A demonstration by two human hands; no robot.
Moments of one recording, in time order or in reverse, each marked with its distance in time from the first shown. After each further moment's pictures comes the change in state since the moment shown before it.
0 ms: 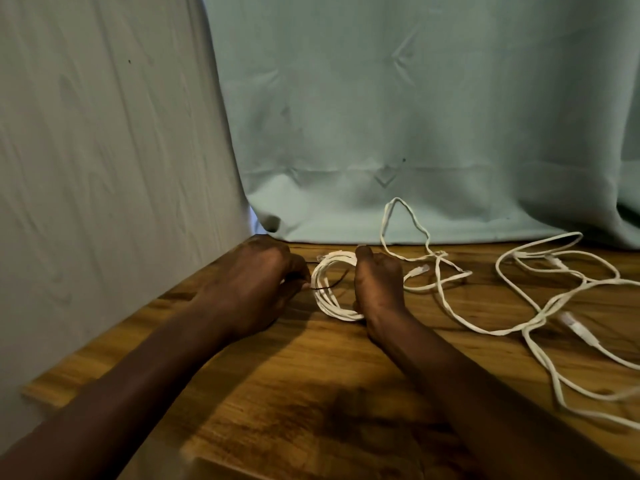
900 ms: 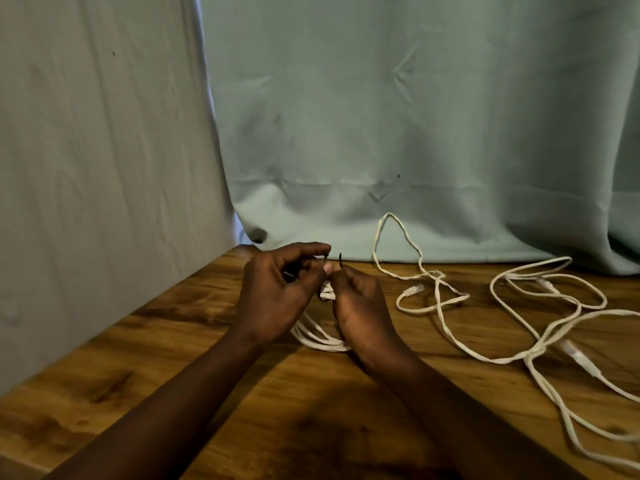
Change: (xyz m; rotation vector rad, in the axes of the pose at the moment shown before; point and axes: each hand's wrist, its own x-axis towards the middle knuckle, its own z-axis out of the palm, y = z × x) left_hand 0.031 0.007 0.063 -1.021 0.415 -0.340; right_hand -0.002 0.011 0.006 -0.141 -0.341 -0.252
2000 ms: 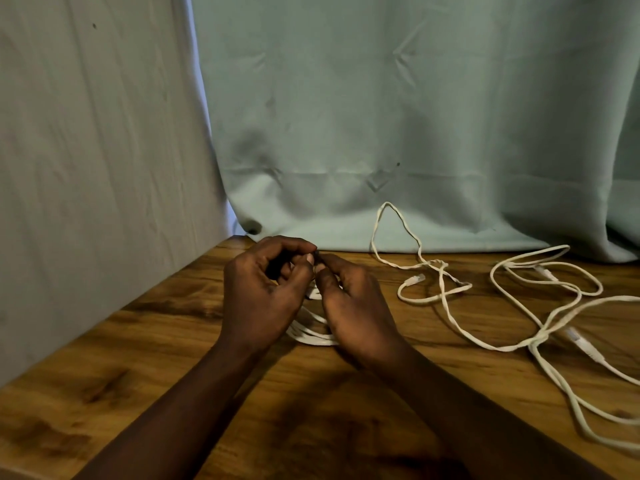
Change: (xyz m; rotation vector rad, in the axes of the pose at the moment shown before) left_hand -0.012 -0.004 -0.013 0.079 0.150 0.155; right_hand -0.016 -0.019 0.009 -0.352 -0.029 -0.108
